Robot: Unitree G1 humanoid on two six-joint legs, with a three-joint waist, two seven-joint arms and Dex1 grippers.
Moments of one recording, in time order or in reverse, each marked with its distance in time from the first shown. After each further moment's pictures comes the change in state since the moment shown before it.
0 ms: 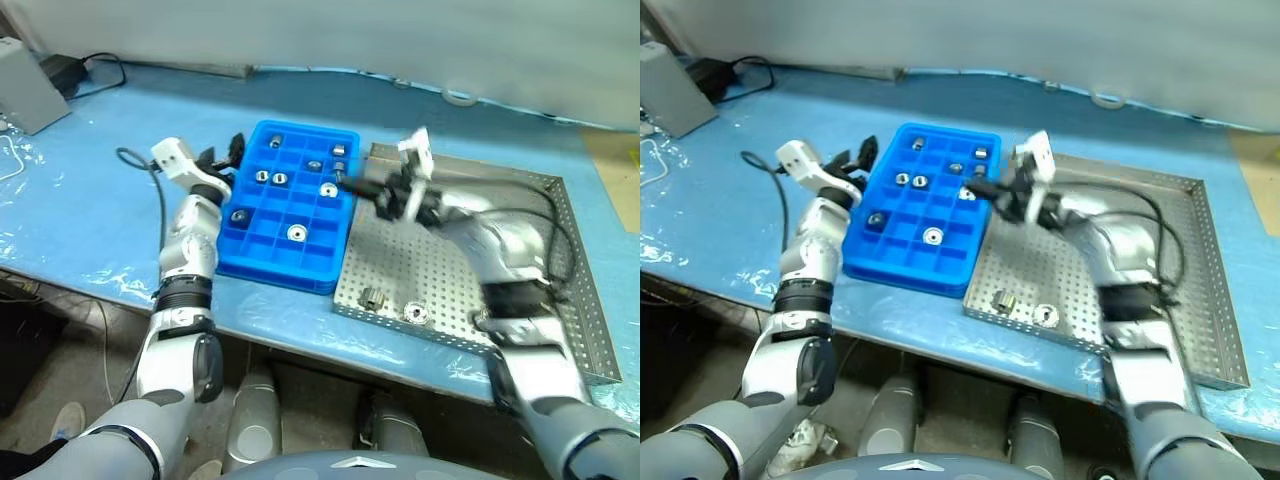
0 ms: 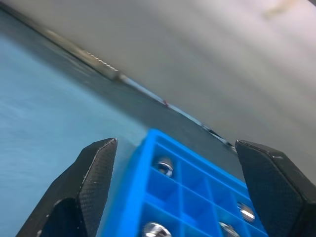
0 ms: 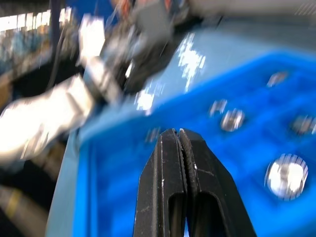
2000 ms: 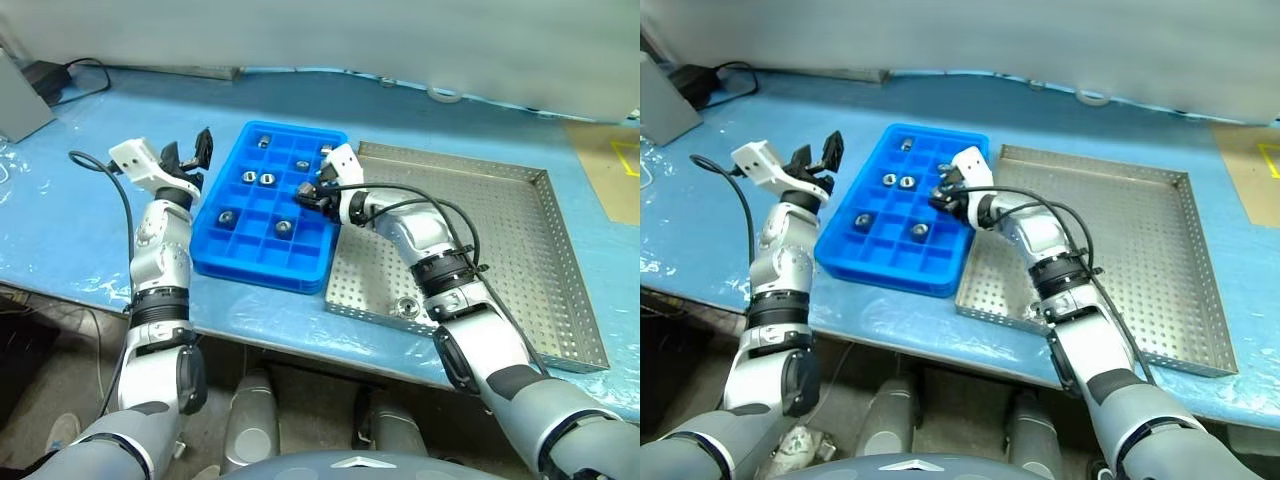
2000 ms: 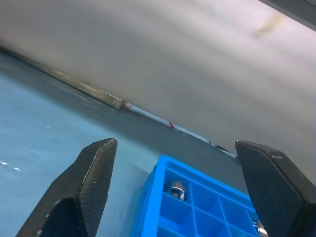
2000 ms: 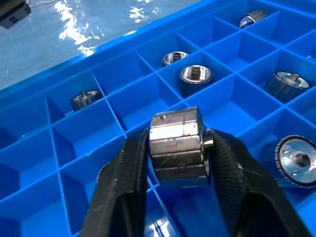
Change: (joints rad) left arm 0.113 0.087 0.053 -0.157 0.019 -0.027 0.041; right arm -0.319 0.357 0.107 0.563 -0.295 -0.225 -0.286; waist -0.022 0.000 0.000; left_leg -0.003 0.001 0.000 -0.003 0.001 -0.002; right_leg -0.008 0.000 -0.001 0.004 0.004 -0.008
